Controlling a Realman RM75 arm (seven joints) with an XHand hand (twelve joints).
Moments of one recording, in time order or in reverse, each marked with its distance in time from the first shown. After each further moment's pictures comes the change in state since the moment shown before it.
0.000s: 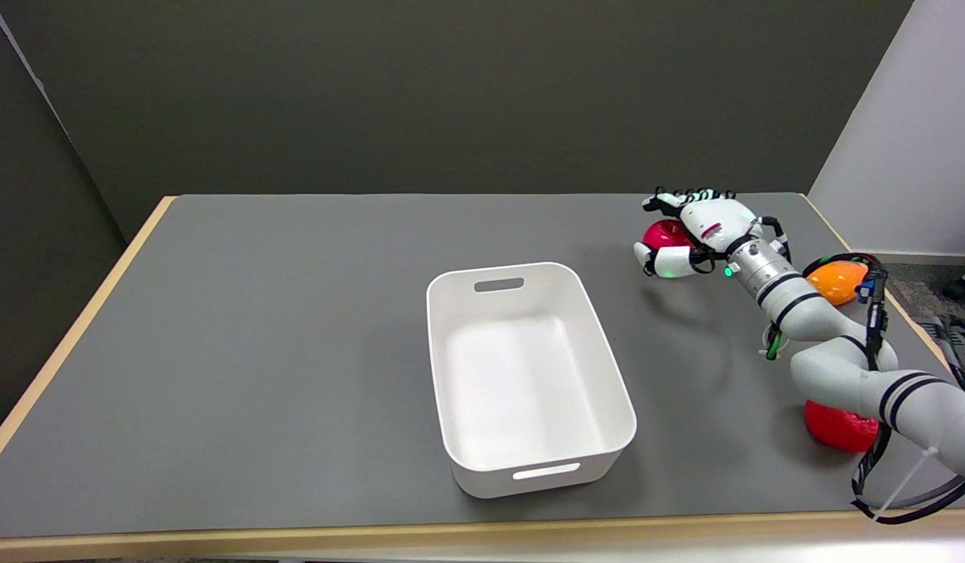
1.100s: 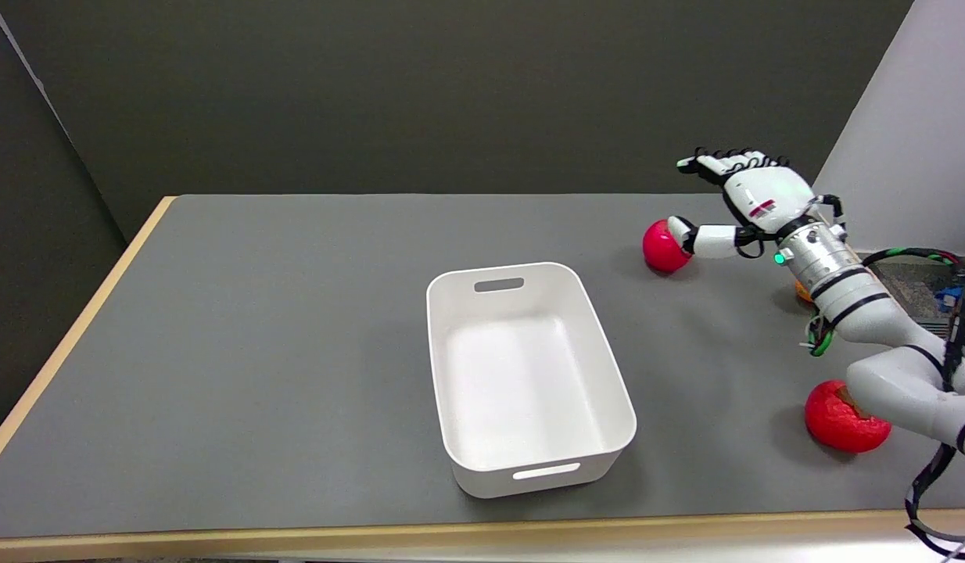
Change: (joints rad) arm -0.293 0.081 0.293 0.314 0.004 0.048 -0.044
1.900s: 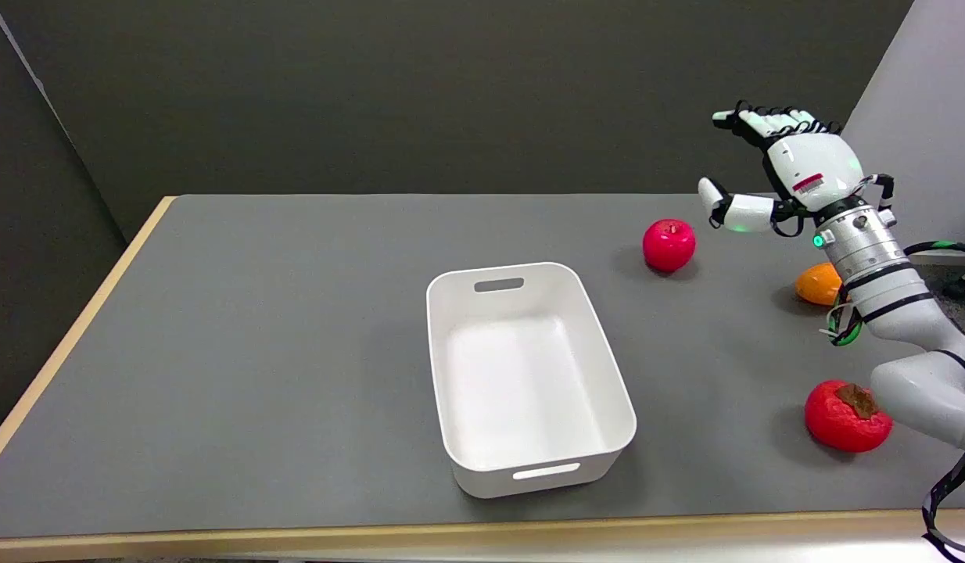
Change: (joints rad) arm -0.111 -0.001 0.141 0.092 0.039 0.137 0.020
